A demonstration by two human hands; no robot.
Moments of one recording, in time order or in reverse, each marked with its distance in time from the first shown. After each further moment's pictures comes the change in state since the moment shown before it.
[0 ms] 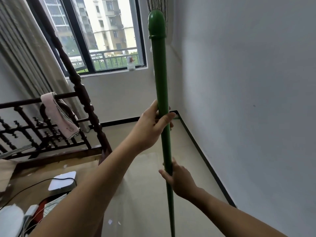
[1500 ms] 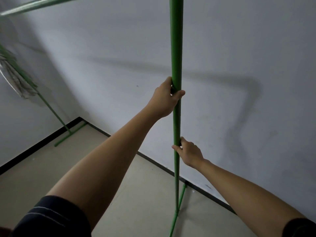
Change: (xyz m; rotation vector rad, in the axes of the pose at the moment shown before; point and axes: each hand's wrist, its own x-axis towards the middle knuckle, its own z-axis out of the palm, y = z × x) left_hand 0.093 0.110 0.288 -0.112 -0.600 0.284; right_hand -0.135 0.175 -0.180 -0.120 0.500 0.732
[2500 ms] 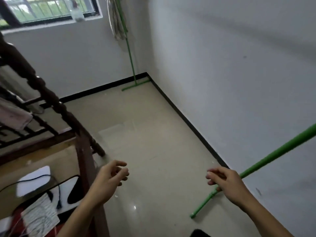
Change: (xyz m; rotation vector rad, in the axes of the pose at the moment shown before) left_hand -0.458 -0.259 -0.195 -0.218 0.362 -0.892; right_hand -0.145 -0.116 0.173 0.311 -0.411 0.106
